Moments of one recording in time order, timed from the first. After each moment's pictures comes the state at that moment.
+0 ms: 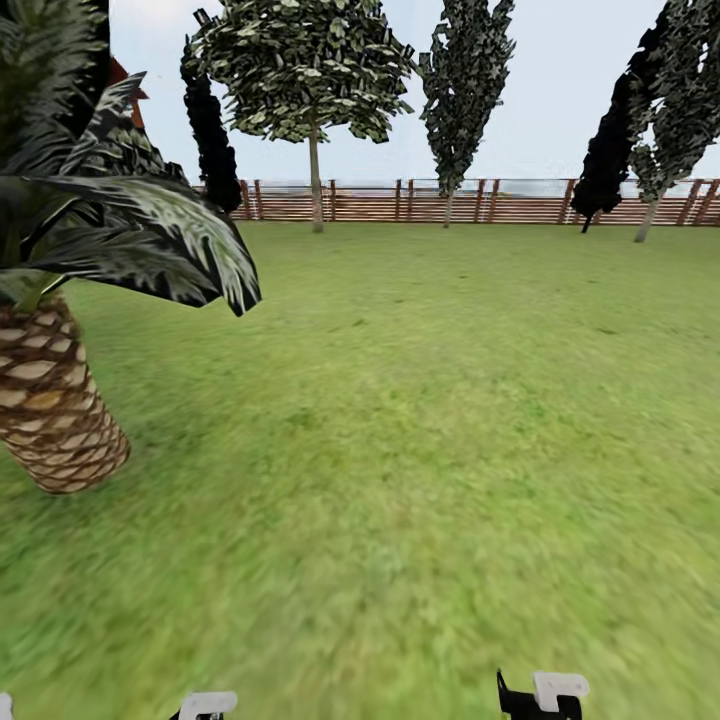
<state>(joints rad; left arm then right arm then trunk) -0.36 0.06 -0.17 -0.12 0.19 -0.38 0.03 -0.41 -0.08 0.20 -0.03 -0.20 -0.60 -0.09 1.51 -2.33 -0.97</state>
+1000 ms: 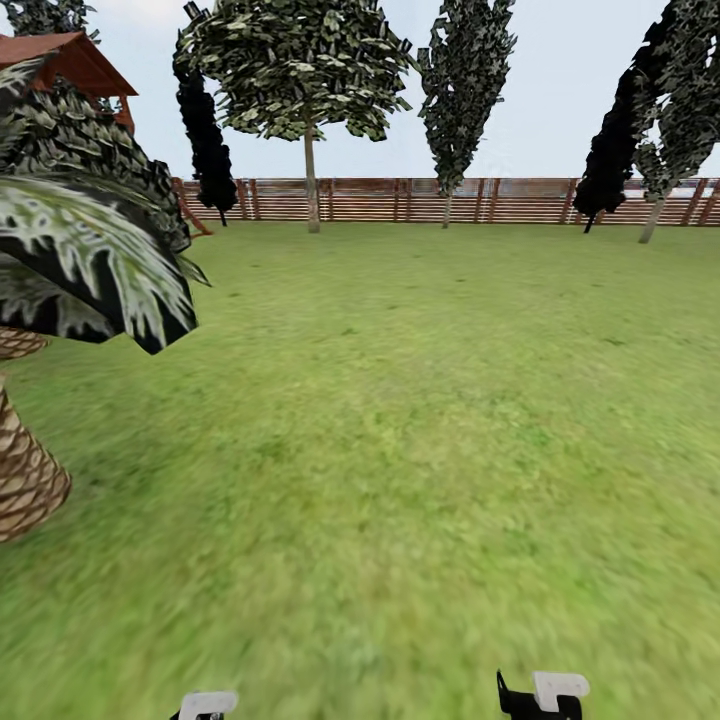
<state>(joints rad) -0.36 0.06 -0.17 -0.12 0.19 -0.38 0.03 -0.41 -0.08 0.20 -0.03 -0.20 -0.60 -0.09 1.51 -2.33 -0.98</state>
